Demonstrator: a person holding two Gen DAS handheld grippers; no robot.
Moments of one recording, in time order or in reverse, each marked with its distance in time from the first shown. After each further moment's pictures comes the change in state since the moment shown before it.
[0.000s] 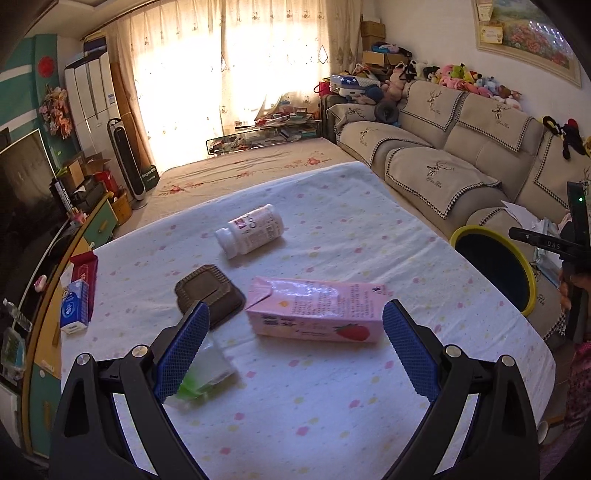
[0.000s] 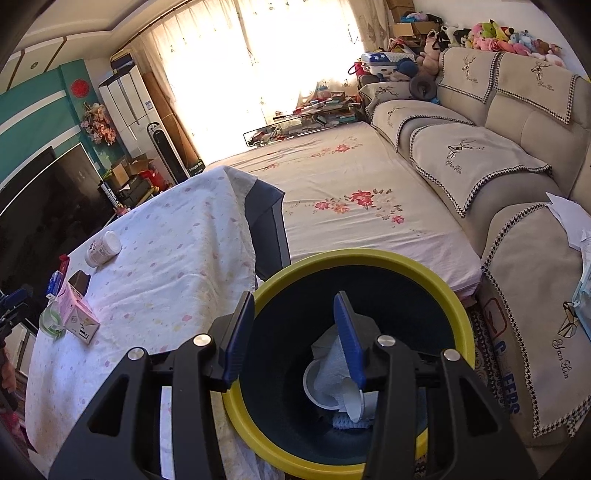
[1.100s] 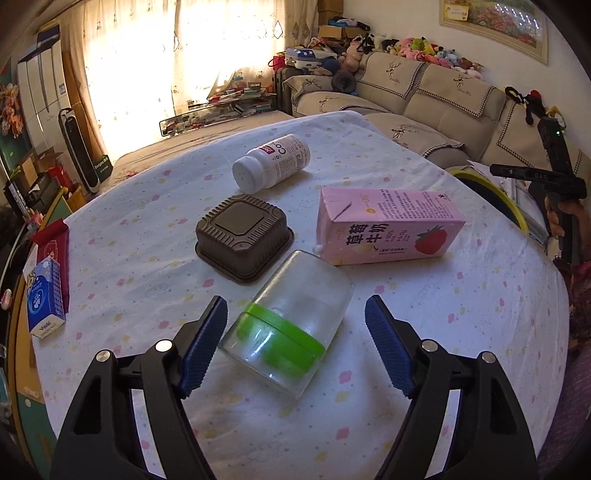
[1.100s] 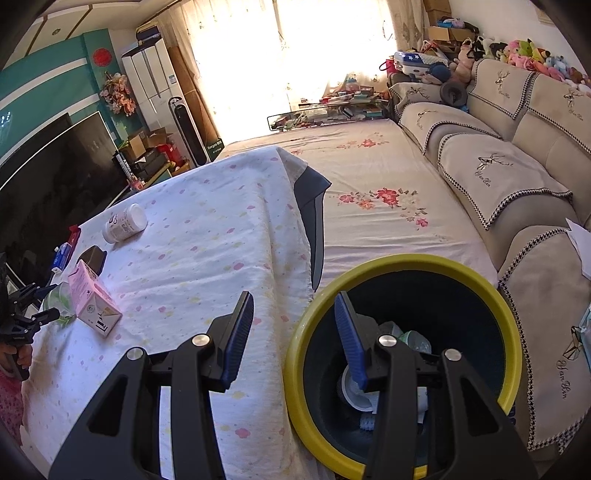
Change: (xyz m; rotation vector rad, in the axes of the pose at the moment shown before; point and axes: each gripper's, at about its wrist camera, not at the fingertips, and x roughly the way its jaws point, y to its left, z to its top) left arm 0.047 0.079 -0.048 0.105 0.100 -0.194; right arm 0.023 0.069 0.001 -0.106 0.056 0.025
